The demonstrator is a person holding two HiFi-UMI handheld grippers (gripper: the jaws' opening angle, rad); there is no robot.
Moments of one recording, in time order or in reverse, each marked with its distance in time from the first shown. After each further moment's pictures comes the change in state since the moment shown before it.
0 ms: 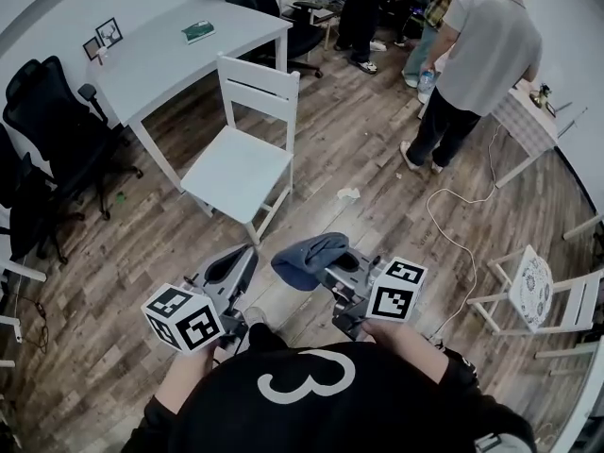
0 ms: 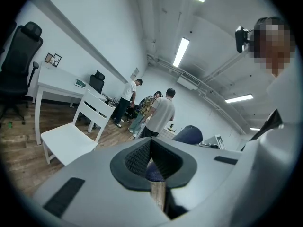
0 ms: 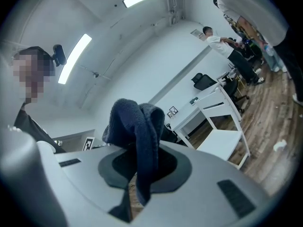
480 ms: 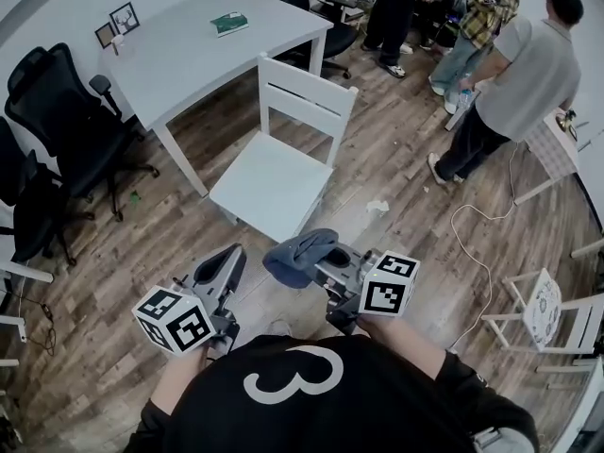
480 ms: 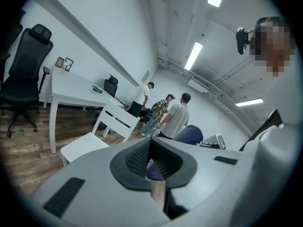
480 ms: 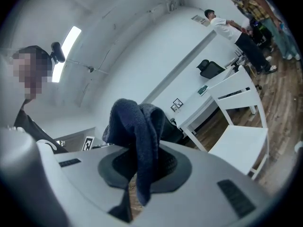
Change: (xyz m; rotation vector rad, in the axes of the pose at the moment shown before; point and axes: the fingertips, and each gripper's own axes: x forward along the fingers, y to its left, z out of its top) left arm -0.032 0.172 0.079 -0.039 -0.004 0.097; right arm 0.191 -0.035 0.007 0.038 0.077 0.052
